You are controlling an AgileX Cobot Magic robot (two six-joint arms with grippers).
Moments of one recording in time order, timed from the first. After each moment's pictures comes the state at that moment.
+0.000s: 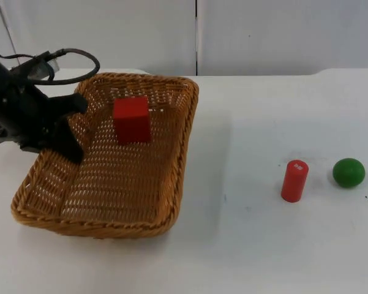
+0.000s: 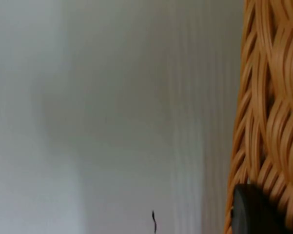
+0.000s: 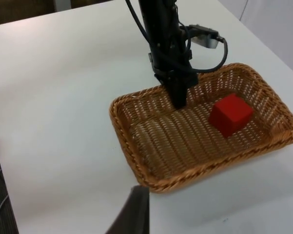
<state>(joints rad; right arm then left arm) 0.86 1.00 -1.09 0.16 0.76 -0.36 0.02 2.10 -1.28 -0.71 0.82 0.60</state>
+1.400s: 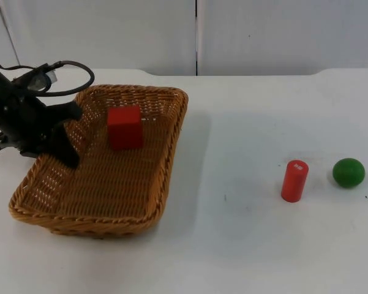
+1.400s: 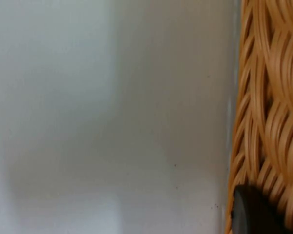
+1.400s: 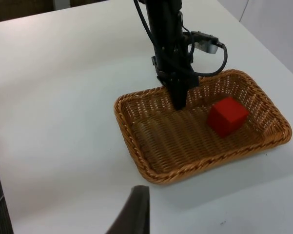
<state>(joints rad) 0.86 1.01 -1.09 0.16 0.75 -0.37 0.07 2.25 -1.40 -0.70 0.87 0.63</state>
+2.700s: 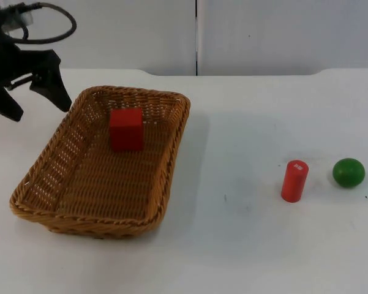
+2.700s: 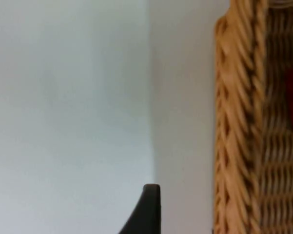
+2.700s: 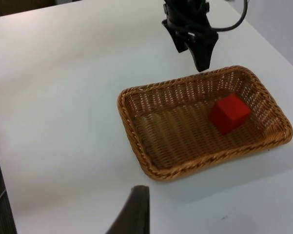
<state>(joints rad) 0.86 1.01 -1.09 0.16 0.76 -0.38 0.07 2.07 -1.50 -0.47 0.91 0.44</state>
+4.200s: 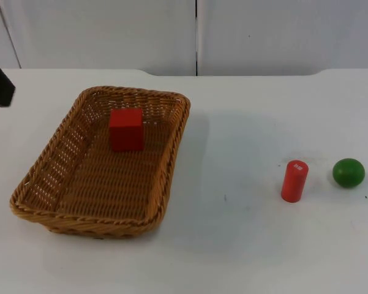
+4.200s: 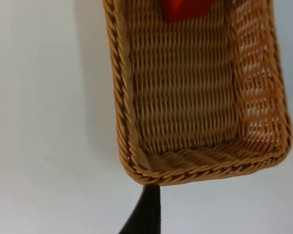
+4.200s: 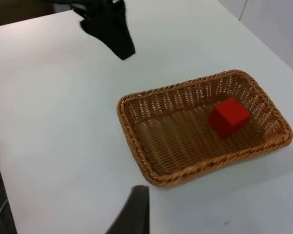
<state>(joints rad) 0.86 1.01 -1.09 0.16 0.74 -0.34 0.02 1.16 -0.85 -0.45 0.88 0.40</state>
